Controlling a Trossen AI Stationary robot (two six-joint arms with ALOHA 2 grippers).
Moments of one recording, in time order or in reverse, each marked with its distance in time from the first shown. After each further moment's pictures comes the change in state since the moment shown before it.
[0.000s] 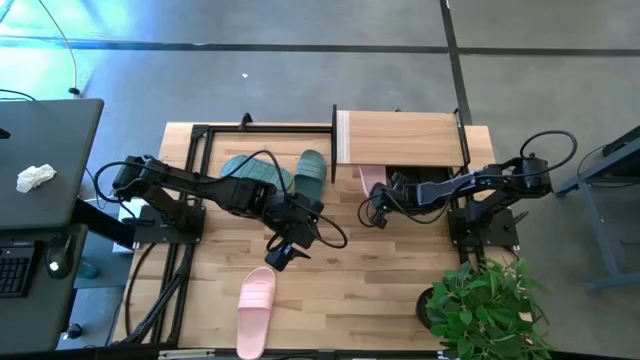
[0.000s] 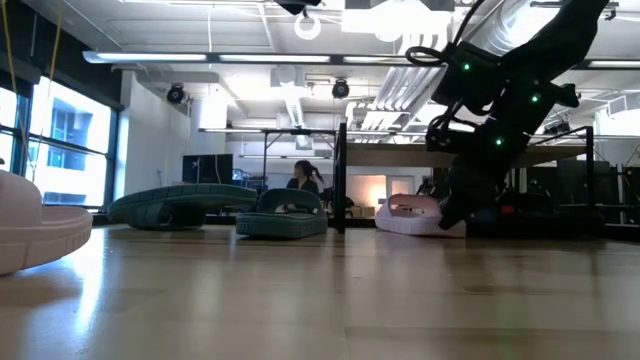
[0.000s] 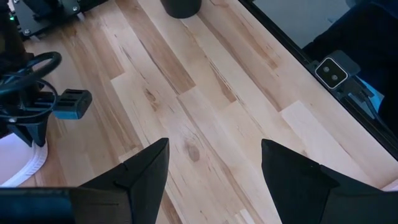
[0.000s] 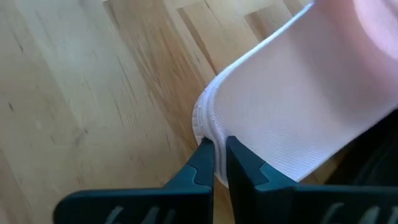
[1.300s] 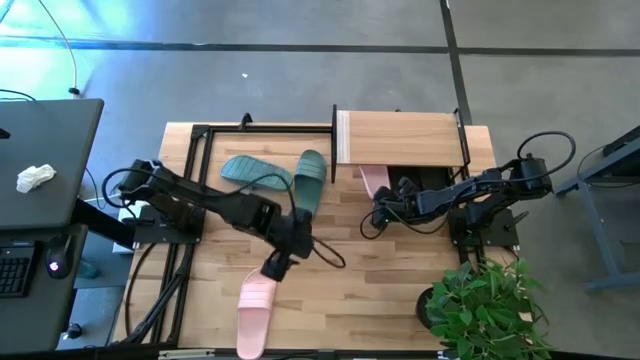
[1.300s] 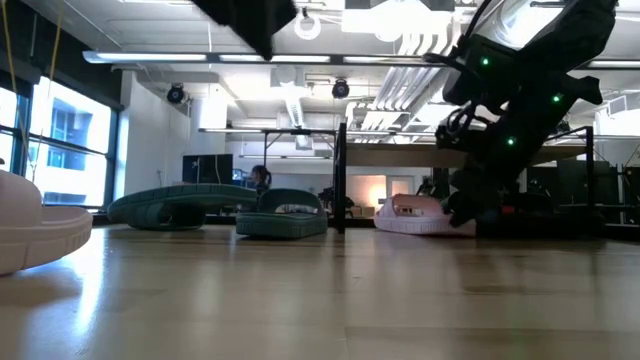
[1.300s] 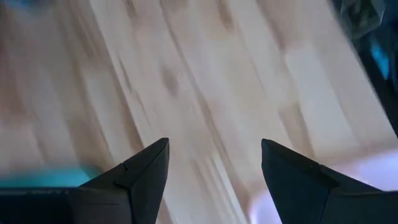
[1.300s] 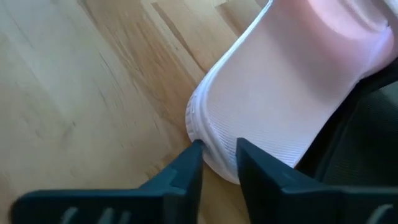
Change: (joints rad) left arm -0.098 0.066 0.001 -0.211 -0.141 -0.230; right arm 0.114 0.002 -0.004 -0.045 0.177 0.193
